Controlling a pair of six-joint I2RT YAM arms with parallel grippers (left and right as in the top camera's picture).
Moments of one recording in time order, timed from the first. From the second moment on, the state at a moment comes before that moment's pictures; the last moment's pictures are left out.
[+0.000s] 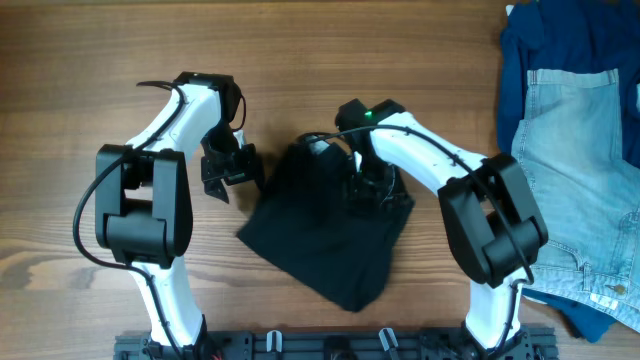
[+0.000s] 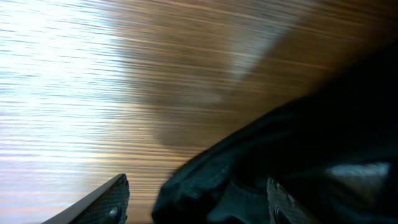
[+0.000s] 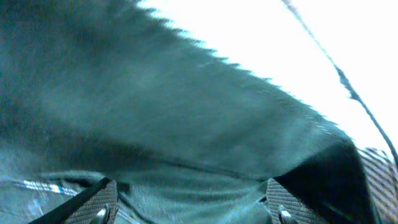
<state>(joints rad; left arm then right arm) -0.15 2.09 1.47 -1.32 0.24 -0.31 0.51 2.05 1.40 -1.15 -0.08 0.41</state>
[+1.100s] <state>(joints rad) -0.25 2.18 1.54 -0.91 0.43 -0.17 0.43 1.74 1.49 -1.12 0.08 0.38</state>
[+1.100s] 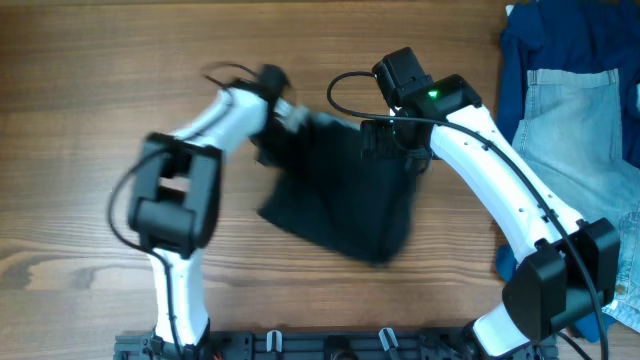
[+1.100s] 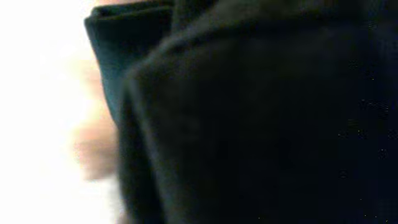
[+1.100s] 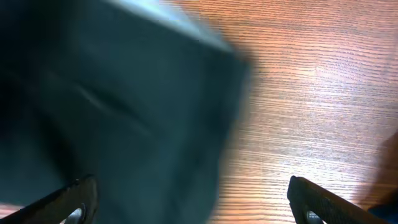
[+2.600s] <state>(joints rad) 0.05 2.09 1.72 -1.16 0.28 -0.44 0.39 1.74 1.49 -0.81 -0.16 0.40</state>
